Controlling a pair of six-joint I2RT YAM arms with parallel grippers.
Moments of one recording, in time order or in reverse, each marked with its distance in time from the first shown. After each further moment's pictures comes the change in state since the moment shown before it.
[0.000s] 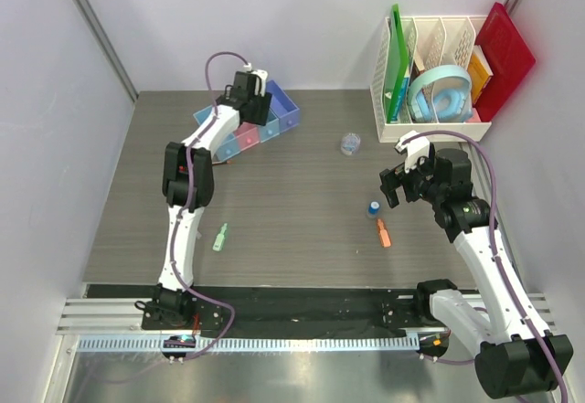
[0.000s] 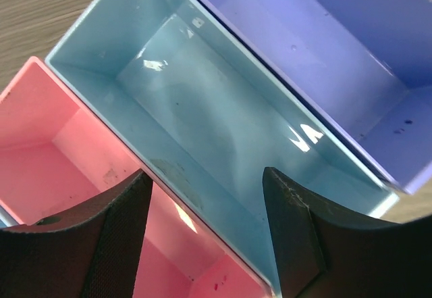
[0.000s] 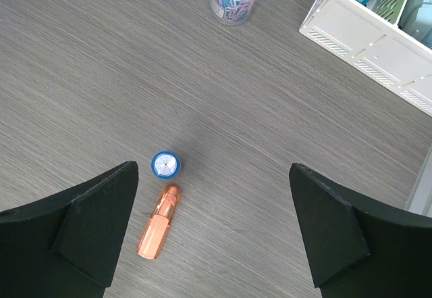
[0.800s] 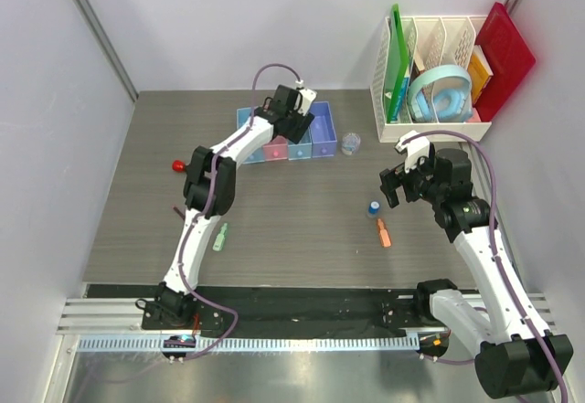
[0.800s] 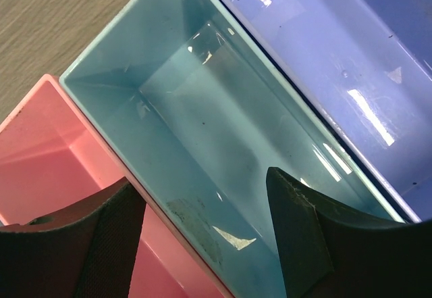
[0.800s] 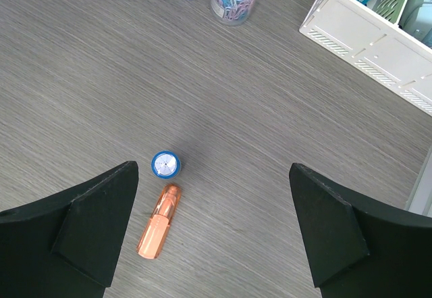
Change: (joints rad) left arm -0.211 0.044 0.010 0.012 0.038 0.188; right arm 0.000 0.000 -0.001 0.000 0.000 0.001
